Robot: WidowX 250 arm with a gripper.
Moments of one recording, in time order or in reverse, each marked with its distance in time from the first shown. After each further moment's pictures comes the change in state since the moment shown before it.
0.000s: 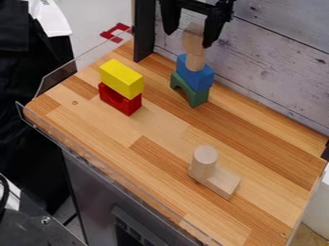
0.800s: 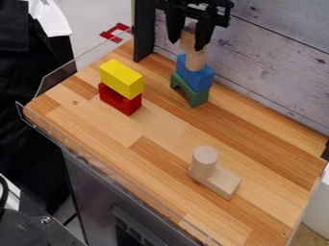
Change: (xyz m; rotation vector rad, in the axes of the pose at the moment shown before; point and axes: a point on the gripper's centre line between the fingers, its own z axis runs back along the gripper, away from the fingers) arm 0.005 0.004 -0.010 0.003 0.001 0.044
